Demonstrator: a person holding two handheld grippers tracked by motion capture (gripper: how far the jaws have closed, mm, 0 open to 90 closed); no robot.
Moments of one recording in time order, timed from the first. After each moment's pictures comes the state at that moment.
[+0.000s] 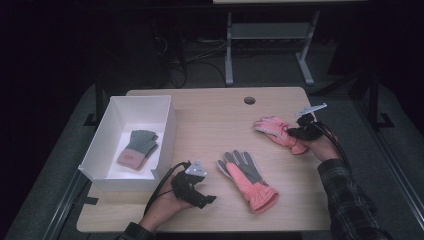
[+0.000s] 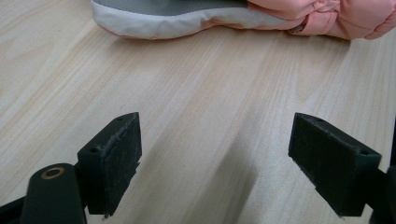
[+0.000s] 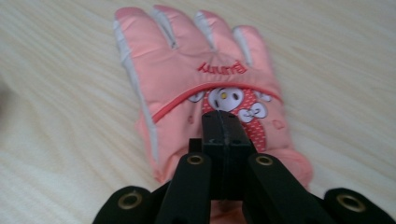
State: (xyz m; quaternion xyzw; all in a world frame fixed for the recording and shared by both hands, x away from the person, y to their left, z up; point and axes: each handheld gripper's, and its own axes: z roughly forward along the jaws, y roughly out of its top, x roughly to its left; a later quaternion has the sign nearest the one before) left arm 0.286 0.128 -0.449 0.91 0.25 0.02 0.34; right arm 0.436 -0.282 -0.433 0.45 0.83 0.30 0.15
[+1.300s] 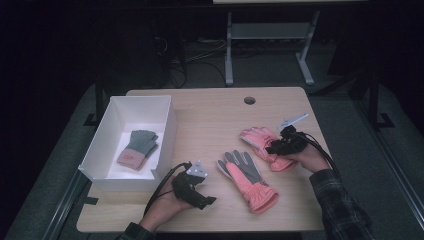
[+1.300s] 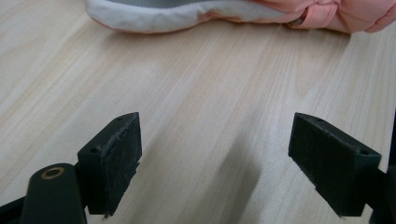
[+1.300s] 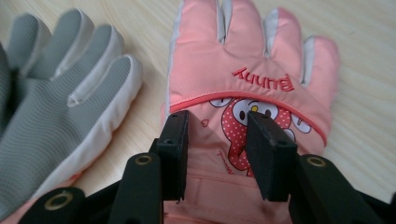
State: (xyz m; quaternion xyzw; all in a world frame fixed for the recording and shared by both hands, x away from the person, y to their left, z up) left arm 0.286 0.126 -0.451 0.91 0.24 0.01 0.33; right arm 0.405 -0.229 -0.438 0.37 0.87 0.32 0.06
